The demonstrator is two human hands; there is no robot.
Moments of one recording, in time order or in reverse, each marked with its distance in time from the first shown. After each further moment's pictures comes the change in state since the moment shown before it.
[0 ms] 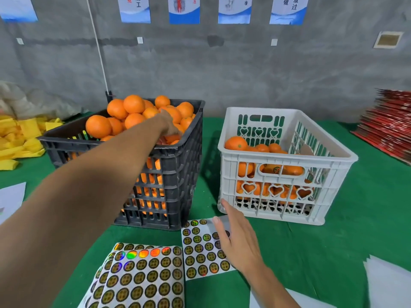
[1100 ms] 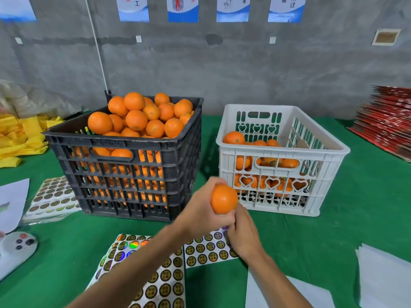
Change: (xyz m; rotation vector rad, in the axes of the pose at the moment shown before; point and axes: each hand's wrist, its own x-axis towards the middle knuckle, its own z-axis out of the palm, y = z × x) left_hand -0.189 -0.024 0.188 -0.589 -0.008 0.720; right_hand -0.004 0.003 -0.012 0.220 0.047 0.100
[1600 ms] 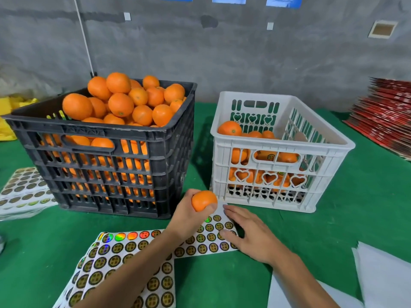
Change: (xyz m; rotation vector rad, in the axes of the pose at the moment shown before) left_hand 0.005 -0.077 0.032 -0.174 0.121 -0.449; right_hand 0.007 0.046 -0.042 -0.353 -0.443 -0.165
